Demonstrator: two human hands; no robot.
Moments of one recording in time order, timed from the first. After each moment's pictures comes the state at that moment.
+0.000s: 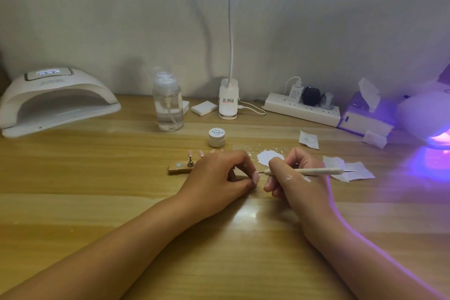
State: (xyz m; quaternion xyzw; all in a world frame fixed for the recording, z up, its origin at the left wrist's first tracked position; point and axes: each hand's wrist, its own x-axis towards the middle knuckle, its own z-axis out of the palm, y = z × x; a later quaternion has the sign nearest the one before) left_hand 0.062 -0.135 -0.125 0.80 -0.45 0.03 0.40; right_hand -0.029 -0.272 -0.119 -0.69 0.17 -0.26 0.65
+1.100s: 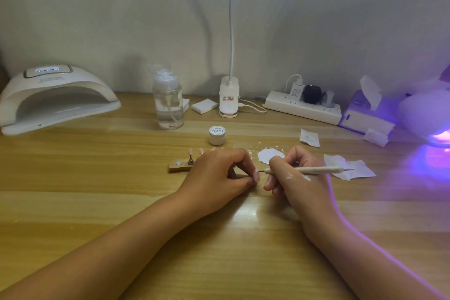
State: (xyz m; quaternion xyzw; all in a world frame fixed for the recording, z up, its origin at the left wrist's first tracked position) left_hand 0.062 -0.134 -0.124 0.80 -0.45 0.03 0.40; right_hand -0.029 -0.273 -0.123 -0.70 0.17 -0.27 0.64
